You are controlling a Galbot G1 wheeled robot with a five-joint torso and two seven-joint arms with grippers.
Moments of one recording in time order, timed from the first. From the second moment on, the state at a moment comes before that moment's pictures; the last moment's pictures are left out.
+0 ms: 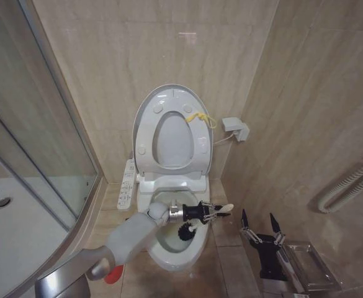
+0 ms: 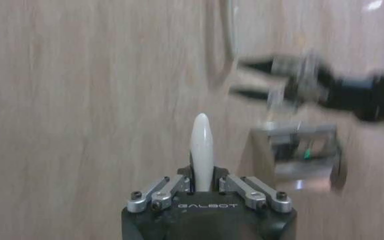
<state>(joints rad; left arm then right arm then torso) 0.35 -1.38 0.58 -0.86 -0.67 -0.53 0.94 -1.68 1.55 0.65 1.94 0.32 0.56 -0.09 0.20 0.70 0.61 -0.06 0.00</state>
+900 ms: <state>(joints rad) 0.41 -1.29 0.48 -0.88 -0.63 -0.58 0.86 -1.70 1.55 0.65 1.96 0.31 0.57 -0.09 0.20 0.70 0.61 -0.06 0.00</state>
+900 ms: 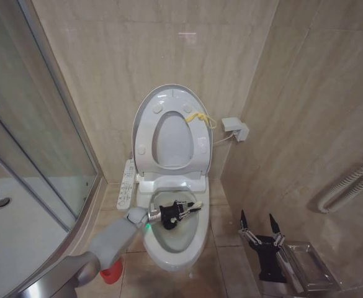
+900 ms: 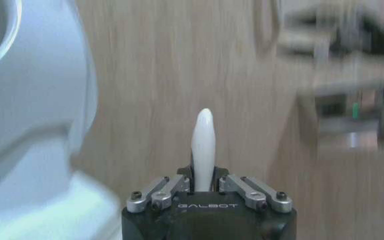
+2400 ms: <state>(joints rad) 0.50 -1.10 0.50 -1.25 -0.76 -0.54 0.51 -1.70 1.56 0.63 1.97 0.29 0.57 -0.09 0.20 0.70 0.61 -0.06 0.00</state>
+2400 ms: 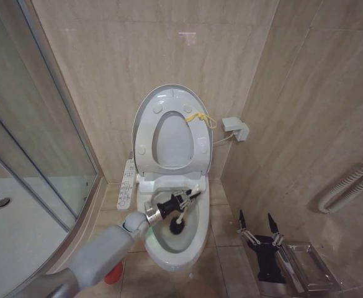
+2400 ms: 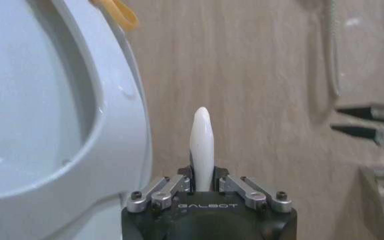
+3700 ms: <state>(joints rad) 1.26 -0.98 -0.25 -2.10 -0.39 -0.41 0.00 -1.65 1.49 0.60 1.91 0.33 0.57 -0.09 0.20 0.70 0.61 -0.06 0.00</state>
